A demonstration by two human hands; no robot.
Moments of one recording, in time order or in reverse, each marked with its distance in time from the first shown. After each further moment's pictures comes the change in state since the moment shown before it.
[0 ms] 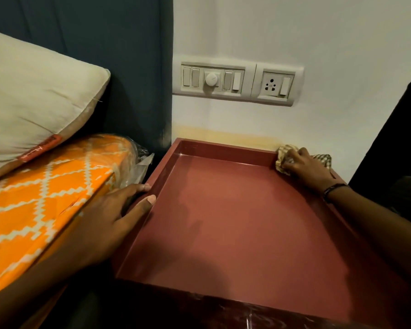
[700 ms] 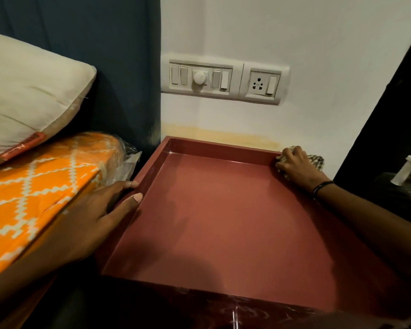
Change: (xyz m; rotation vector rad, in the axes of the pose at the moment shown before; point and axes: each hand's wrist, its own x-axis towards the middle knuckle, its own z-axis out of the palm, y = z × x) left_hand 0.003 -0.005 0.002 -0.016 -0.002 0.025; right_hand -0.012 0.010 0.004 -0.188 -0.011 0.042
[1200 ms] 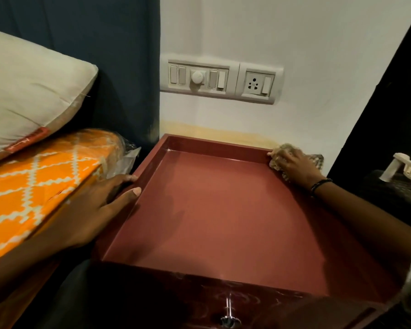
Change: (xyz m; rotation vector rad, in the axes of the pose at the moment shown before) left_hand -0.004 0.003 -0.004 -0.011 -0.021 0.011; right_hand -0.010 0.005 -0.014 -0.100 0.009 -0.031
